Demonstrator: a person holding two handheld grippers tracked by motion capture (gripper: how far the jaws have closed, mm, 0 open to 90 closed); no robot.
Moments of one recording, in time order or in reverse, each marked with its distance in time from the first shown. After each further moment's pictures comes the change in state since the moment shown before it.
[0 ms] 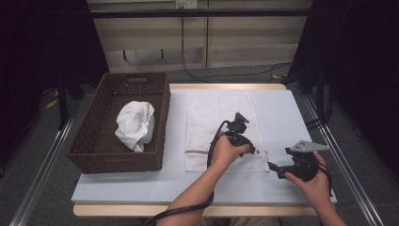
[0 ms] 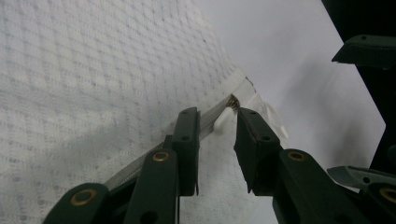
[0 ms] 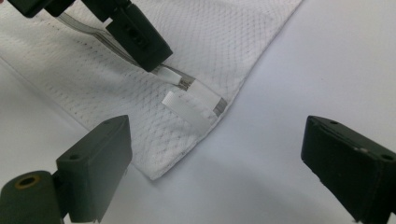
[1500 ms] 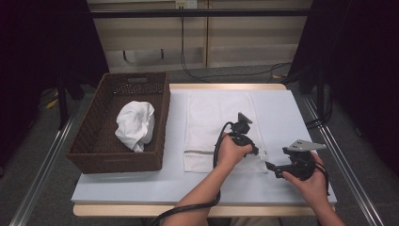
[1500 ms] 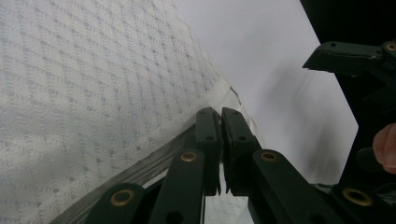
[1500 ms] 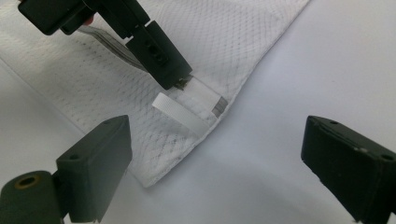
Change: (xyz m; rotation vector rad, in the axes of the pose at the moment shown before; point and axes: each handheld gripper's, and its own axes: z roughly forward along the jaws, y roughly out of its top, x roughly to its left) left arm -0.003 0.006 0.009 0.006 -0.094 -0.030; right arm 0.002 0.002 0.007 0.004 0.015 0.001
